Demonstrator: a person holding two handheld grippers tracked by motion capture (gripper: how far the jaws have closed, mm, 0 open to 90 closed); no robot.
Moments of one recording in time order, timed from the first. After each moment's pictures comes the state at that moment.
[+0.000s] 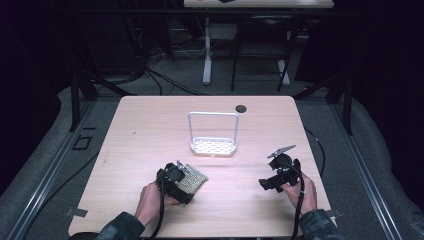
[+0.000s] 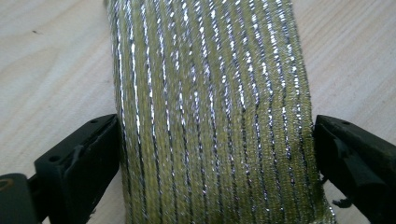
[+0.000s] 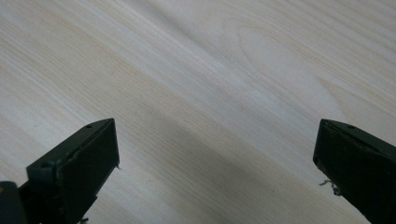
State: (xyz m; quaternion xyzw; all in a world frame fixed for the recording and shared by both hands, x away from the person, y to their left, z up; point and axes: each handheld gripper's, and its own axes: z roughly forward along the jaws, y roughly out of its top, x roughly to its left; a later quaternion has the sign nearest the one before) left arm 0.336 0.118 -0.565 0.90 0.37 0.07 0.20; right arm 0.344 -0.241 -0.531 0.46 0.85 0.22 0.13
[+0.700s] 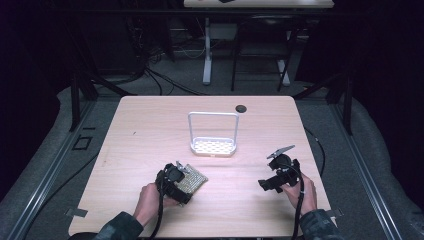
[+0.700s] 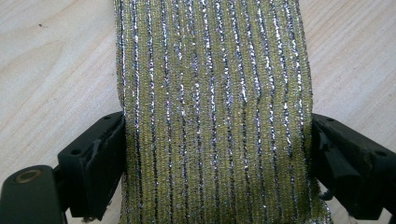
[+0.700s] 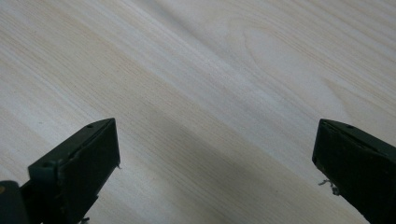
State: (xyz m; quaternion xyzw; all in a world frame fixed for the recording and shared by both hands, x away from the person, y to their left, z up) left arm 0.335 0.120 -0.563 0.90 0.37 0.08 0.20; right arm 0.343 -0.240 -0.530 0.46 0.85 0.22 0.12
